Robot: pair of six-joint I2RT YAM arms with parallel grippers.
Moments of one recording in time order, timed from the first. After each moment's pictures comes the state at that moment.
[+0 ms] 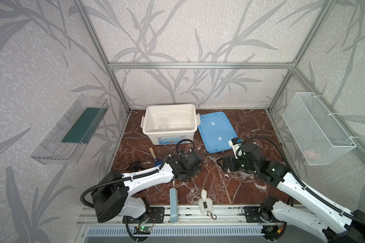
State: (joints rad) left arm -0.95 1.38 0.79 -0.49 -0.14 -1.39; right arm 0.69 0.92 0.77 -0.56 -0.11 0.49
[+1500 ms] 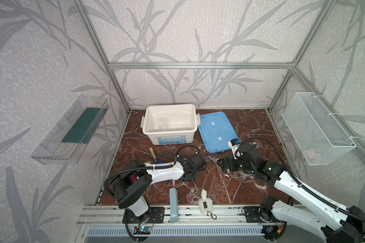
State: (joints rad) left arm -0.95 1.61 0.84 -0.44 -0.17 -1.54; right arm 0.68 0.95 0.74 -0.55 -0.06 0.47
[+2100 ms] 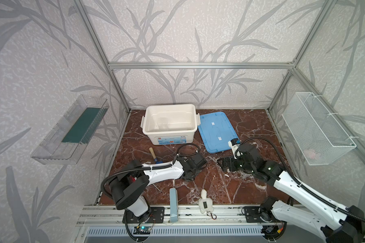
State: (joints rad) left arm -0.95 1.54 0.87 -0.50 -0.20 -1.52; right arm 0.67 0.95 0.73 -0.53 -0.06 0.47
